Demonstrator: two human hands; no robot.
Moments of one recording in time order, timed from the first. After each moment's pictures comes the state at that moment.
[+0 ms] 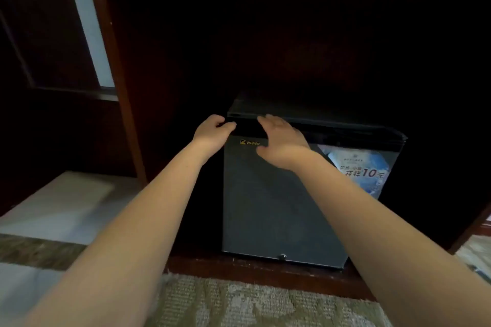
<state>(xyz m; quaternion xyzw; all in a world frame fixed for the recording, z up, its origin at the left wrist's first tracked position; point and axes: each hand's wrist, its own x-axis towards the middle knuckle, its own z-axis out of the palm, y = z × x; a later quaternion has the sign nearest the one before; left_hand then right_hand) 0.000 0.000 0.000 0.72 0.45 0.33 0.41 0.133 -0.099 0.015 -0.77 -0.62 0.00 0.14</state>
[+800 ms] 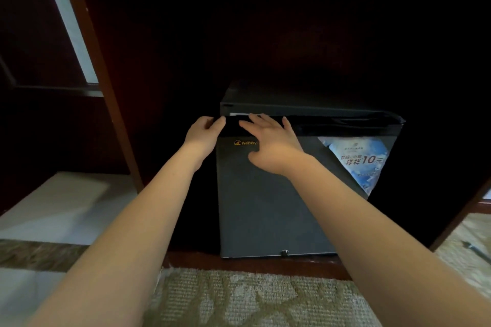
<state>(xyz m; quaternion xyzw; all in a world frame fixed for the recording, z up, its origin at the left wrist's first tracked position) -0.005 -0.006 -0.019 0.67 0.45 0.37 0.47 0.120 -0.110 -0.004 -0.76 -0.64 -0.02 0.12</state>
